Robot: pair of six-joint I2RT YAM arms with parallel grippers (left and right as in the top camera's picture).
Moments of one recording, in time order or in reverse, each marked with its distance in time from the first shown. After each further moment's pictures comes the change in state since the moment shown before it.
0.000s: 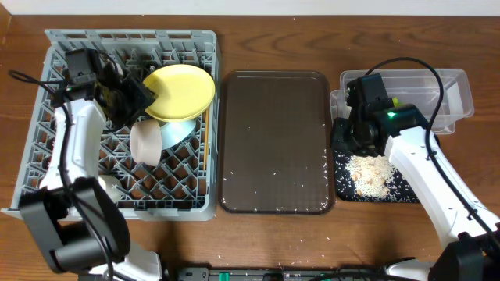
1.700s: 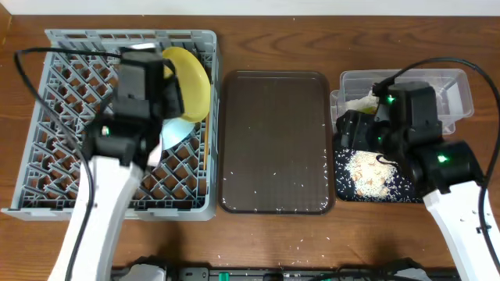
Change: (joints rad) left arm -0.441 -0.438 0.008 -0.100 -0.701 0.214; right arm -0.036 -0.337 -0.003 0.059 -0.038 -0.076
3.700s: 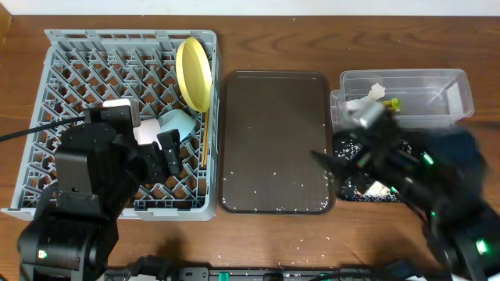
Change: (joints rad) left arm 0.023 -0.409 0.003 -0.296 0.298 -0.027; right arm 0.109 -0.356 -0.076 0.220 -0.287 -0.586
